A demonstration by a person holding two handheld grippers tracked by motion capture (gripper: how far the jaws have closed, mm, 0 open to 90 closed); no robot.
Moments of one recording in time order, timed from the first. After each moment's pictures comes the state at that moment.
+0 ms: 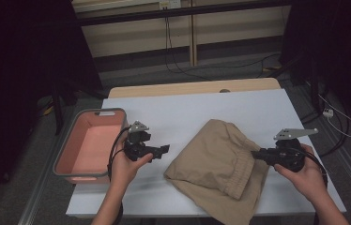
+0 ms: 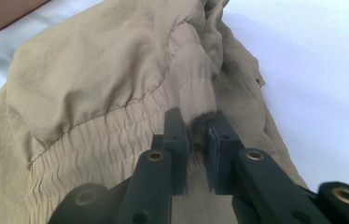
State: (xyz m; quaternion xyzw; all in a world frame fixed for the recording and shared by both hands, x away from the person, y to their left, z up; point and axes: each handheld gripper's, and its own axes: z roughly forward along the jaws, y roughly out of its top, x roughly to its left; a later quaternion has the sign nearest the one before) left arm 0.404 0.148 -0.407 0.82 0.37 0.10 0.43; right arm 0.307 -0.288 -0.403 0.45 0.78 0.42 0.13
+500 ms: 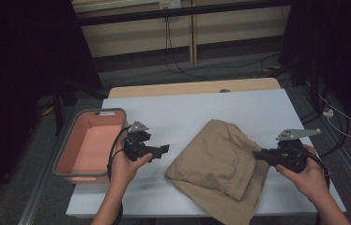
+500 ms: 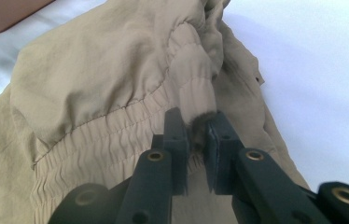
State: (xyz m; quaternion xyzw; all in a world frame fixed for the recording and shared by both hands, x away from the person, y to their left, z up) left arm 0.404 0.149 -0.406 0.82 0.37 0.11 0.43; right arm 0.304 -0.291 -0.401 0.44 0.78 0.42 0.13
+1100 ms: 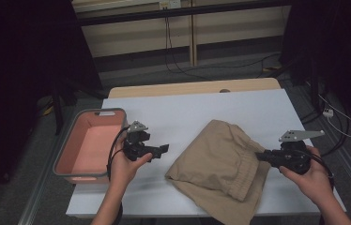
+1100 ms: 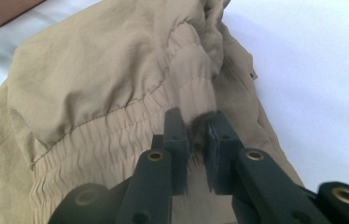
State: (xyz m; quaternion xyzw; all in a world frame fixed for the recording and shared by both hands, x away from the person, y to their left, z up) left arm 0.404 0.150 -0.406 0.82 0.37 0.11 0.43; right arm 0.298 -0.295 -0.400 0.45 0.78 0.41 0.14
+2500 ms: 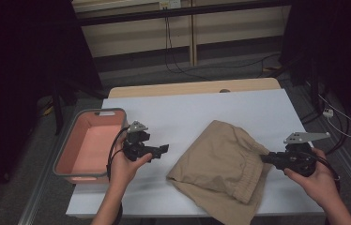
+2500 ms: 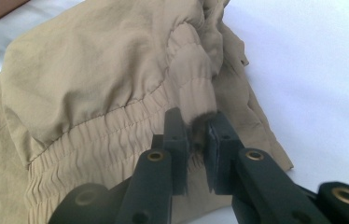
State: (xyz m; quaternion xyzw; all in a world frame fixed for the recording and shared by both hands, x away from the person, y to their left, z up) left arm 0.403 0.150 -0.405 0.81 0.37 0.11 0.43; right arm 0.292 -0.306 -0.402 0.46 0.78 0.41 0.13
